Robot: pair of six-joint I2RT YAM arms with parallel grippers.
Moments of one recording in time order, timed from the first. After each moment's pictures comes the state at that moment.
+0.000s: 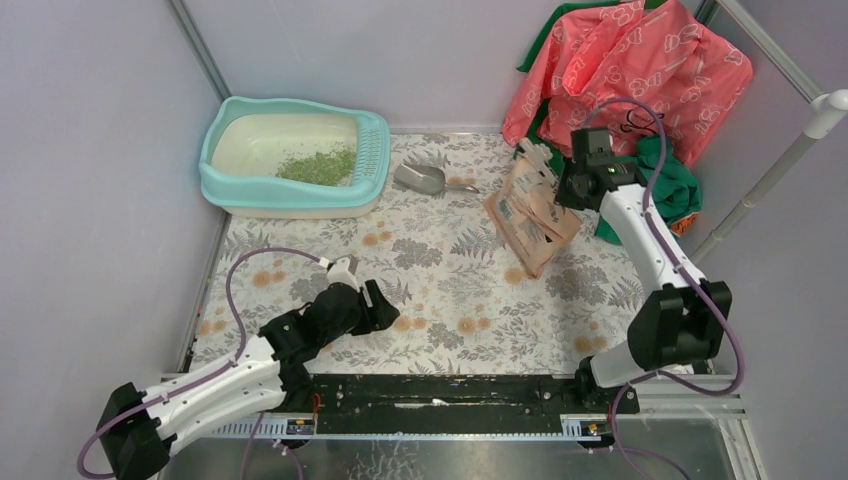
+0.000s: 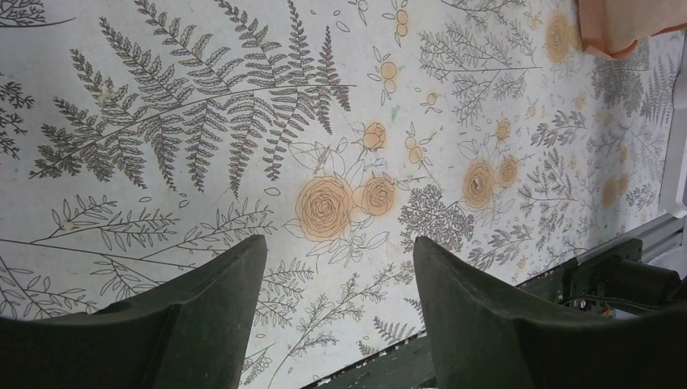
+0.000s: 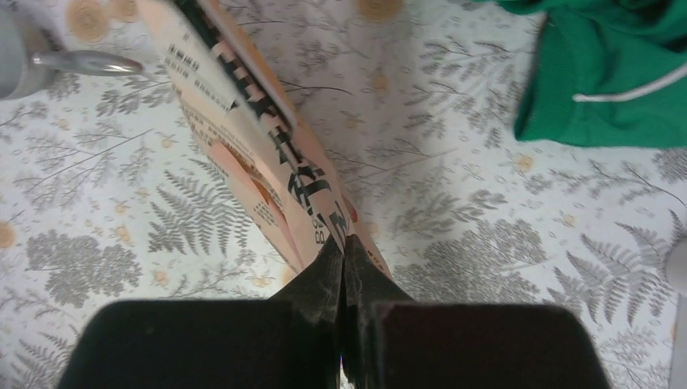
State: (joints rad) left arm -0.86 0.66 0.32 -0.33 -0.19 -0.91; right arm 0.17 1.53 1.41 -0.80 0.14 0.35
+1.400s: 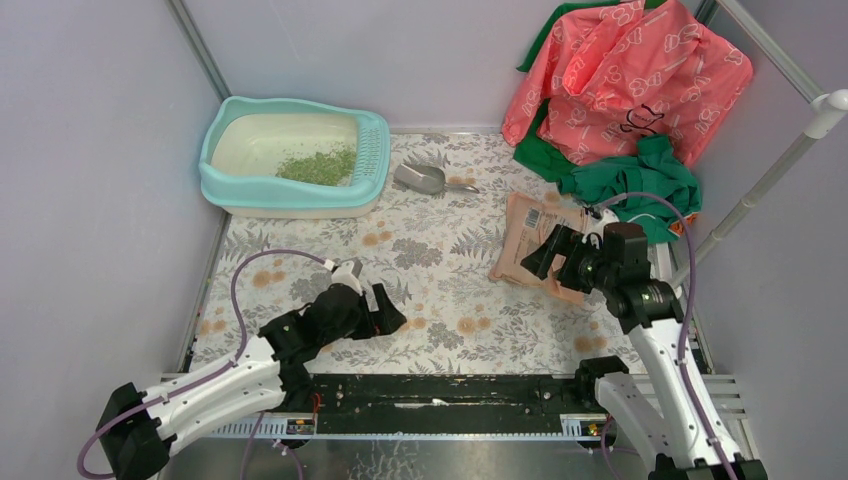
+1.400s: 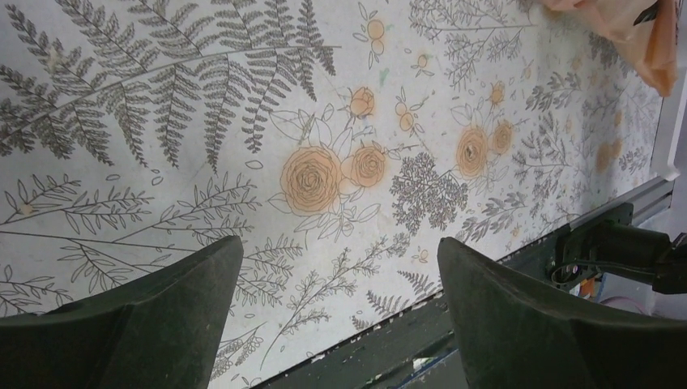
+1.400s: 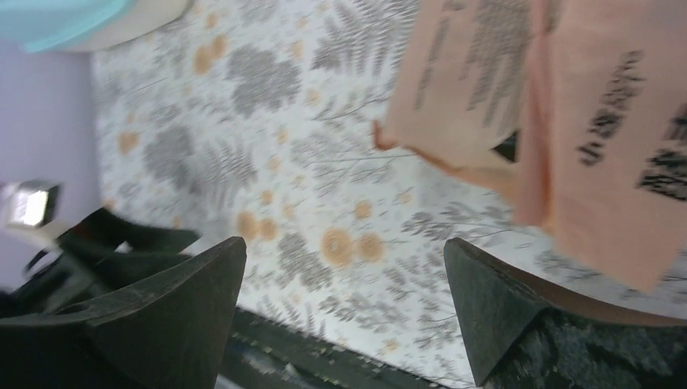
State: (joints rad) left arm -0.86 0.68 0.32 -0.33 -0.11 -0.91; right arm 0.13 0.76 0.75 -0.68 -0.29 0.51
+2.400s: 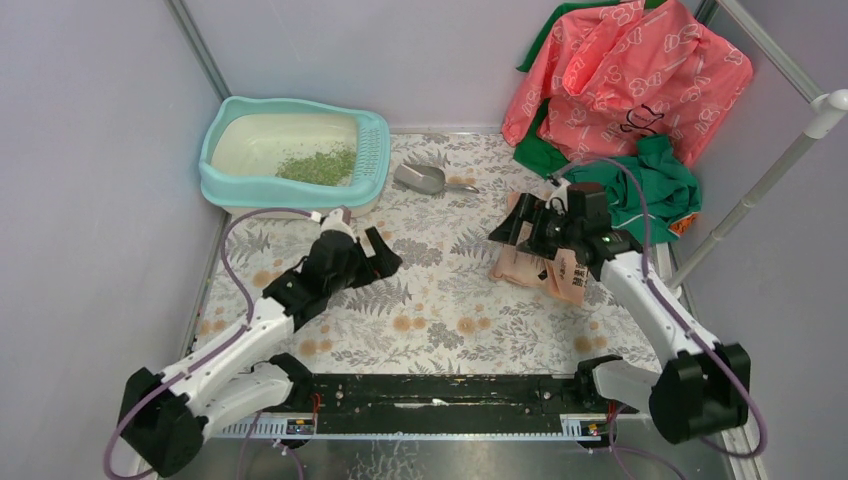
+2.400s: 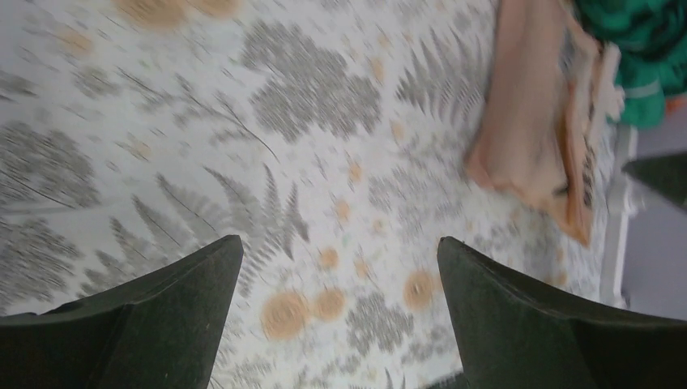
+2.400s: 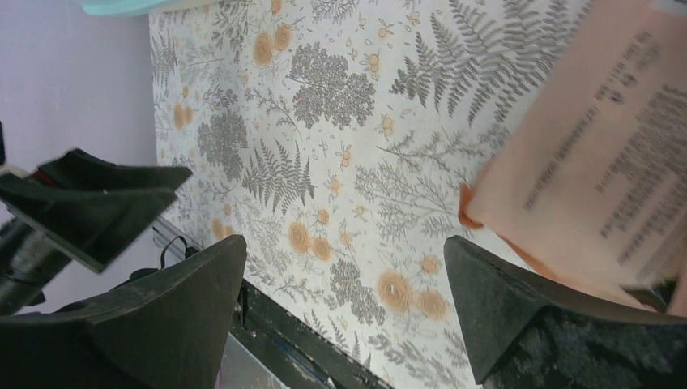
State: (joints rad) left arm -0.66 0.91 0.61 -0.31 -0.10 -0.82; right arm 0.20 1.11 0.85 -0.44 -0.51 0.58
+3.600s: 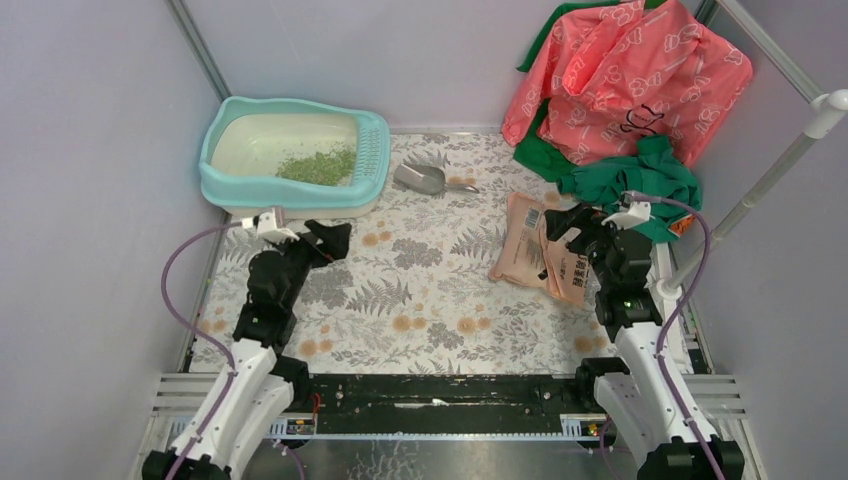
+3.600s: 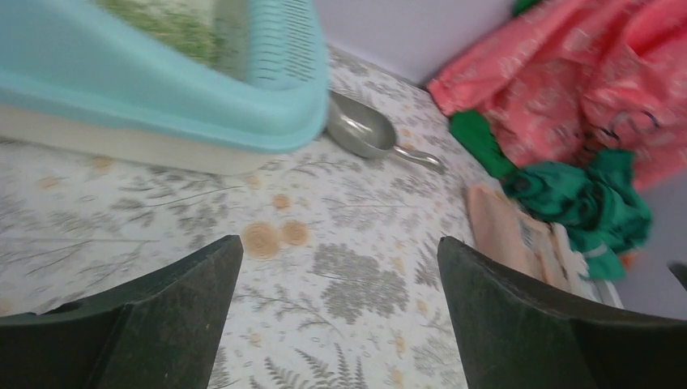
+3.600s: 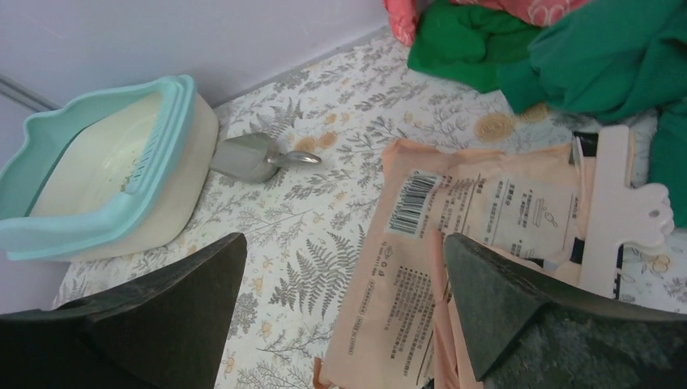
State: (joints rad) left arm -0.16 0.61 0.34 0.19 0.03 -0.55; right arm 0.05 0.75 0.45 0.14 -0.10 0.51
